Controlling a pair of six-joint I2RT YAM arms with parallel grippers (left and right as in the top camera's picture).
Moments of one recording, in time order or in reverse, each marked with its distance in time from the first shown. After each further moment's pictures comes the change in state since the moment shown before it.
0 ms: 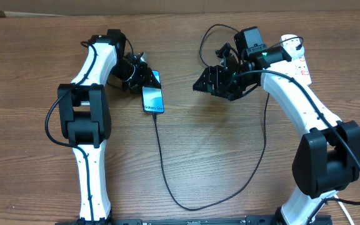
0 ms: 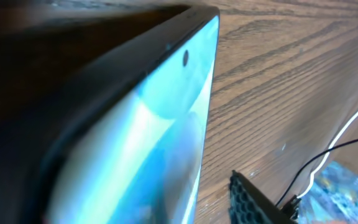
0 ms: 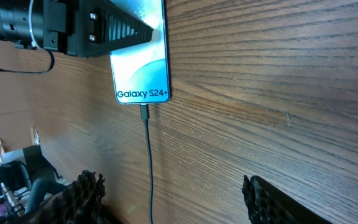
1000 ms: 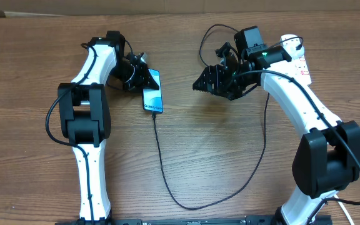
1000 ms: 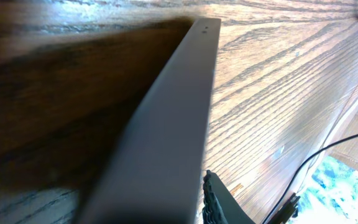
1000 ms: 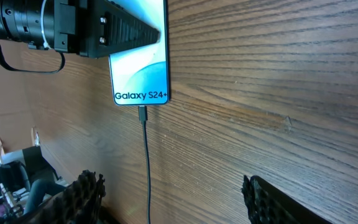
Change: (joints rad) left arm 0.000 0.013 -0.018 0.041 0.051 0.035; right arm 0.000 0.000 0.000 0.011 0.000 0.000
